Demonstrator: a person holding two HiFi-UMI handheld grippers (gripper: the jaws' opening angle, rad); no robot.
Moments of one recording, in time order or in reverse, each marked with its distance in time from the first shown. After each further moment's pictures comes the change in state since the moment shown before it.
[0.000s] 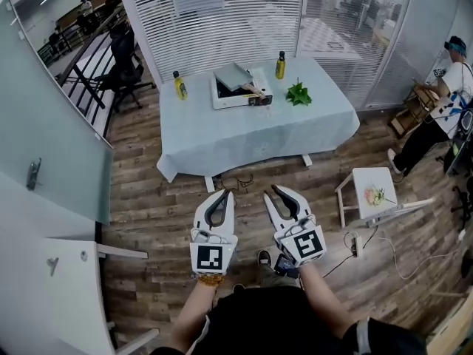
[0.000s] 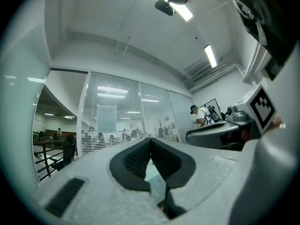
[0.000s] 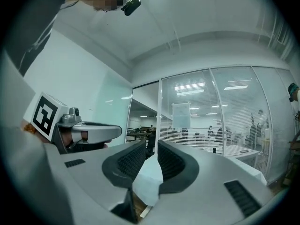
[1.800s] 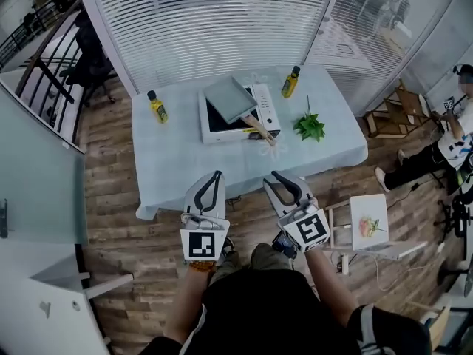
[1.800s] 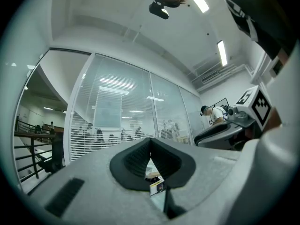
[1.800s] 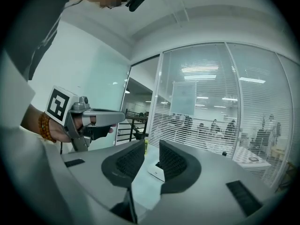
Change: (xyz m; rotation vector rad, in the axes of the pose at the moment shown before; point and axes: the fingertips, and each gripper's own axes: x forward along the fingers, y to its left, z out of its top) left arm 0.317 0.196 -0.081 -0.043 -0.017 0.001; right arm 0.304 -0.202 -0.075 -0.099 0.200 0.079
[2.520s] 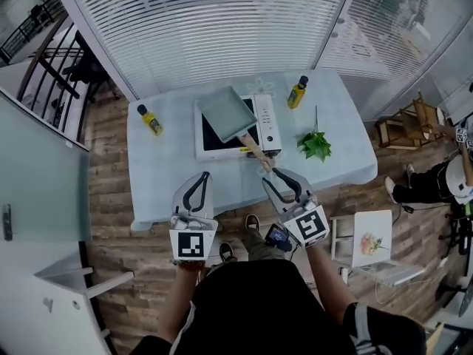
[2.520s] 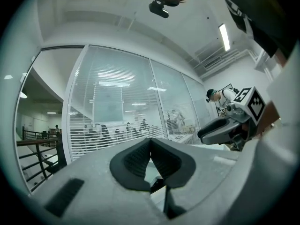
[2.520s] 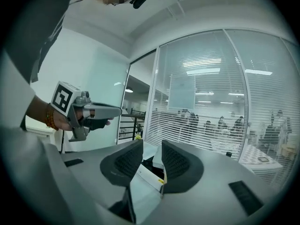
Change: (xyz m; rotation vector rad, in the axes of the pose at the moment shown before) left arm 0.101 0.026 -0.032 0.050 0.092 0.060; right arm 0.062 -0.105 -0.042 0.017 0.017 0.089
